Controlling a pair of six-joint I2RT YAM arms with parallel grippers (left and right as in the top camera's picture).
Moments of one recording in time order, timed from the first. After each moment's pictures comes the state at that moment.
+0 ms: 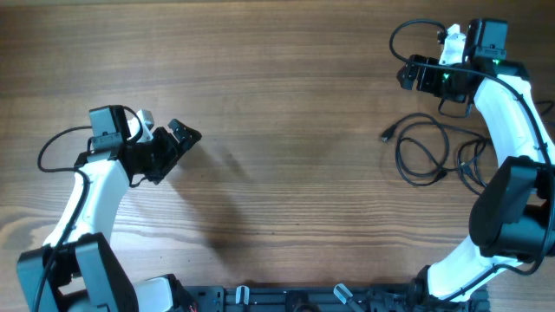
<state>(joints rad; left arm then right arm) 0.24 1.50 0.81 -0.49 0.54 -0.49 -0.16 1.87 1.44 -0.64 -0.30 0.07</state>
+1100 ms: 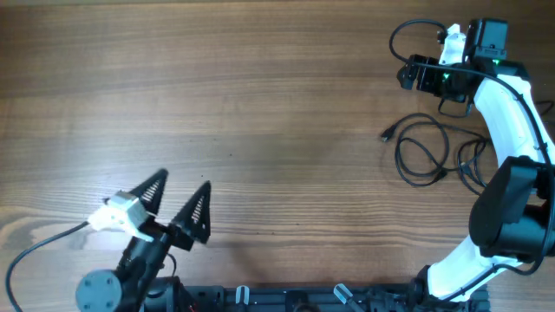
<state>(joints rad) 0.06 0.02 0.42 -0.33 0.46 -0.49 -0.16 1.87 1.44 -0.64 -0.30 0.07</state>
